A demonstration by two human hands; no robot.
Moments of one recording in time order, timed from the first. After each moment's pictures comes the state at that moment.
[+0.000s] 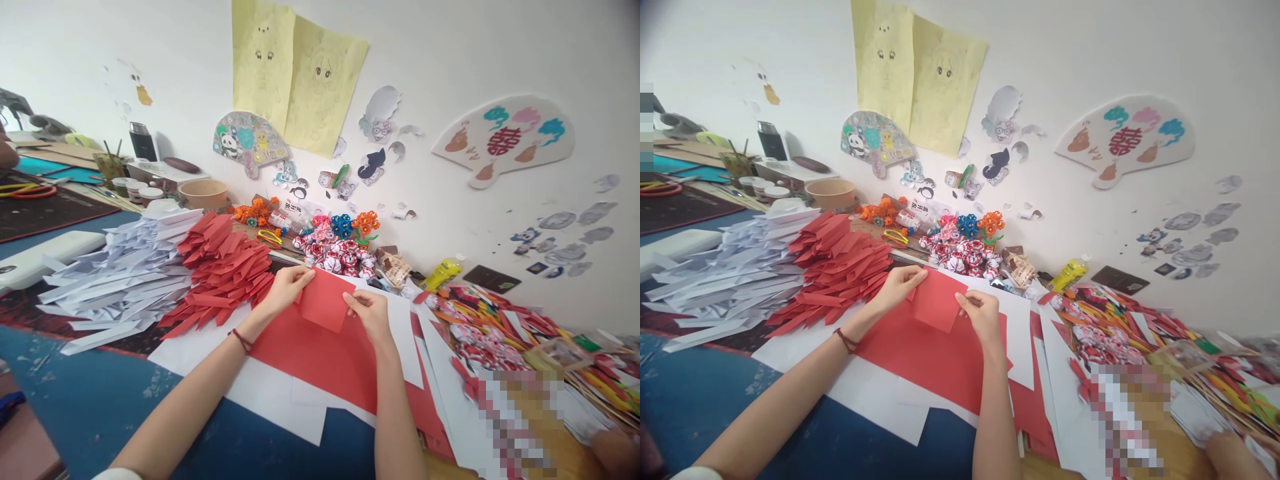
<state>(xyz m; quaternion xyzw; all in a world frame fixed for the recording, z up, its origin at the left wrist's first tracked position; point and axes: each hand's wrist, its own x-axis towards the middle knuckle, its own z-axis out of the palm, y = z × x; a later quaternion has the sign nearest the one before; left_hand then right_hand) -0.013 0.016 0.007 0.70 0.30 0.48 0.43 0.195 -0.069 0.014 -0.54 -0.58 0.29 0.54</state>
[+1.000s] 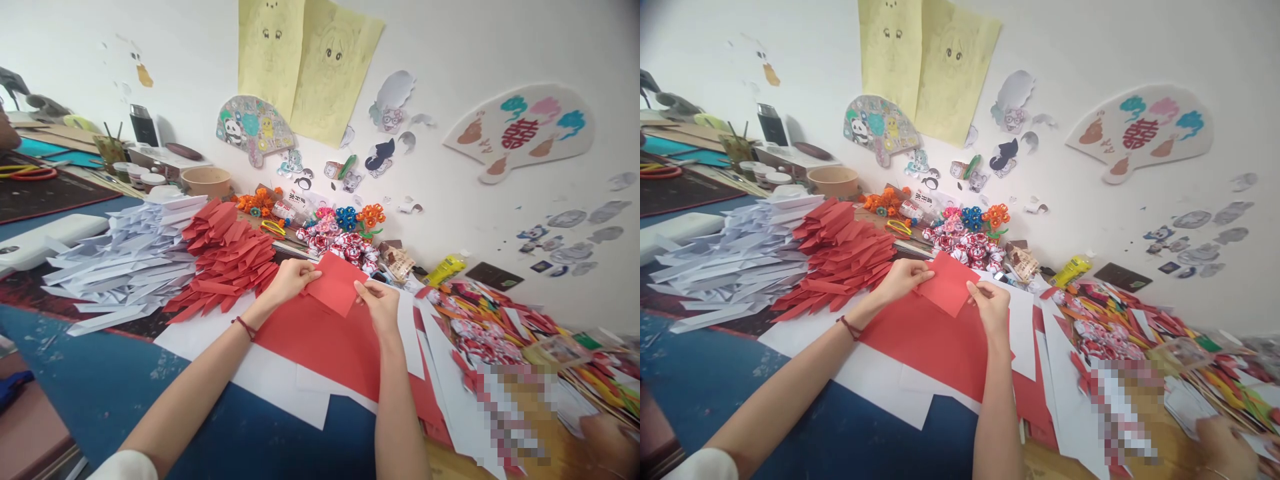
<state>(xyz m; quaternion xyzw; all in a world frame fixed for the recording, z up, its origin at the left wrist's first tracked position) -0.020 0.016 0.005 0.77 0.34 0.42 0.33 0.198 -0.068 0.012 -0.54 -0.55 0.24 0.59</state>
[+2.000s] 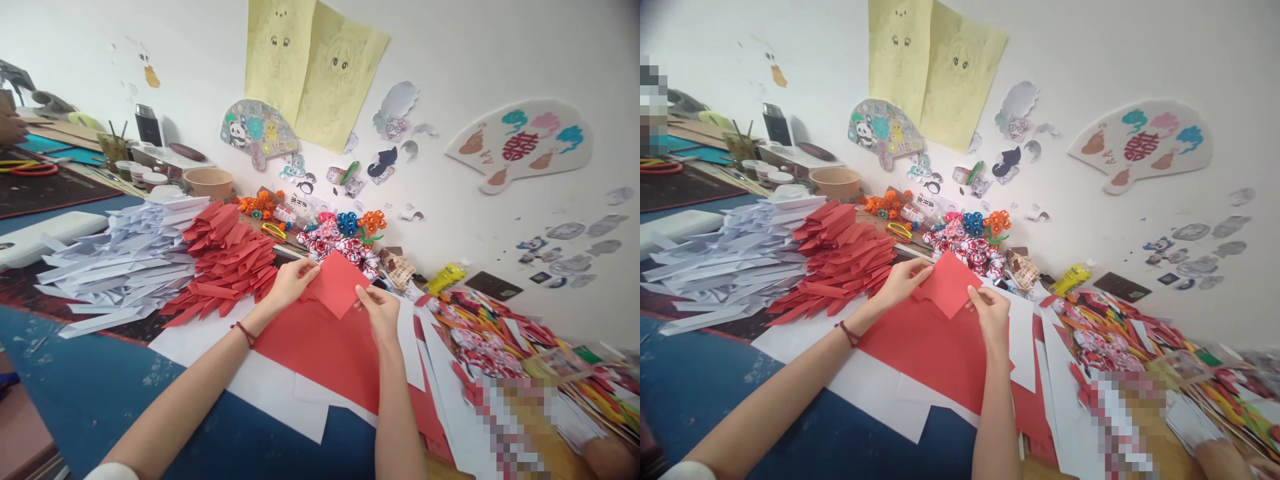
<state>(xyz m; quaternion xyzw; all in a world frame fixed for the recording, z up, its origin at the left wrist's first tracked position) -0.016 0.017 0.003 0.74 0.36 0.47 0.32 0.195 -0.064 0.010 -0.54 -0.52 0.25 0.62</state>
